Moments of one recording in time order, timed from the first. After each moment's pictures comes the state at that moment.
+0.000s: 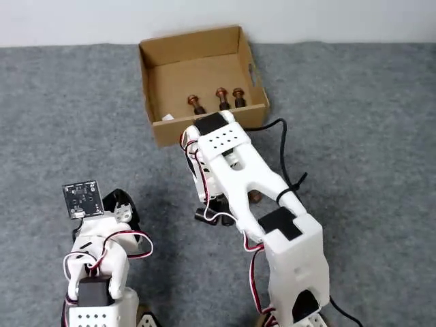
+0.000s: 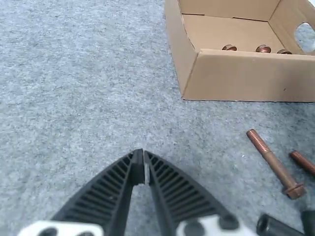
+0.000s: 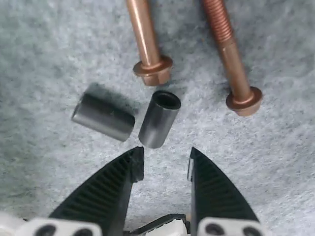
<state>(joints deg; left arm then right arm) -6.2 -103.7 96.9 52.2 18.1 -33.0 29.5 -15.8 100.3 -16.1</state>
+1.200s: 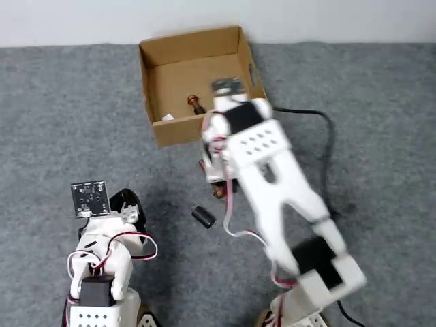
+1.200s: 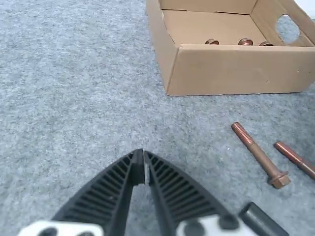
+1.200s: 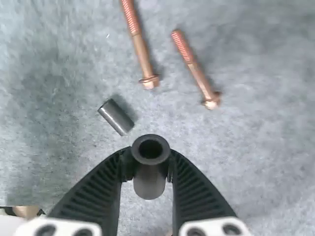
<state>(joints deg) -2.7 -103.7 96.9 52.3 18.1 -28.7 2.5 -11.1 100.3 -18.2</state>
